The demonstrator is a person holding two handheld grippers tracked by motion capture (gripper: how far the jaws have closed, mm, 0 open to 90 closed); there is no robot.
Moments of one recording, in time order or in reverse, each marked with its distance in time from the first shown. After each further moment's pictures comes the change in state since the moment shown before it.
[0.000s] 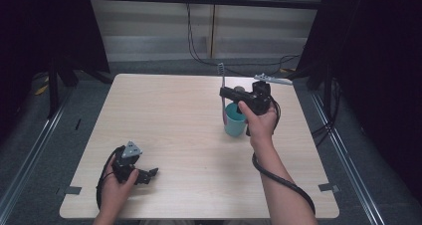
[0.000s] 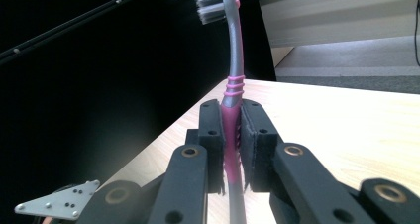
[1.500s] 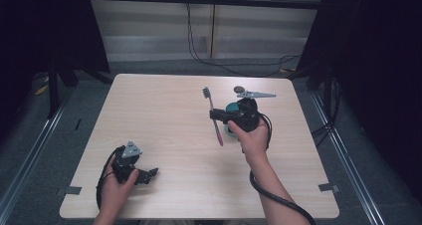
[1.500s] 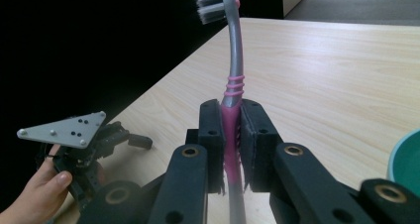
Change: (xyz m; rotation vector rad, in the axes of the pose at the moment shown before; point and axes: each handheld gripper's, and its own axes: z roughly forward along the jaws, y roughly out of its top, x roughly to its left) left arm 0.000 0.000 0.000 0.006 -0.001 0.007; right arm 0.025 -0.038 0.009 0.196 0.008 -0.032
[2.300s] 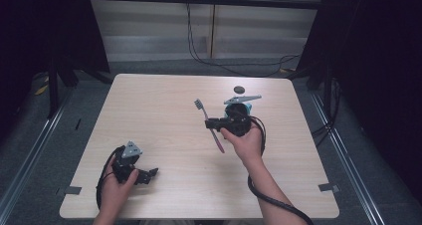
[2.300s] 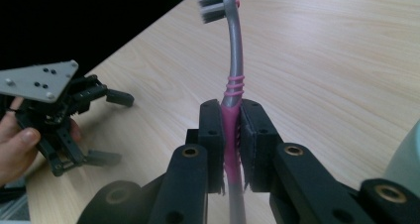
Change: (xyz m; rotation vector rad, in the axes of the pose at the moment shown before) left arm 0.000 0.000 0.000 0.001 -0.002 0.000; right arm 0.010 -0.011 0.019 0.174 -0.063 -0.063
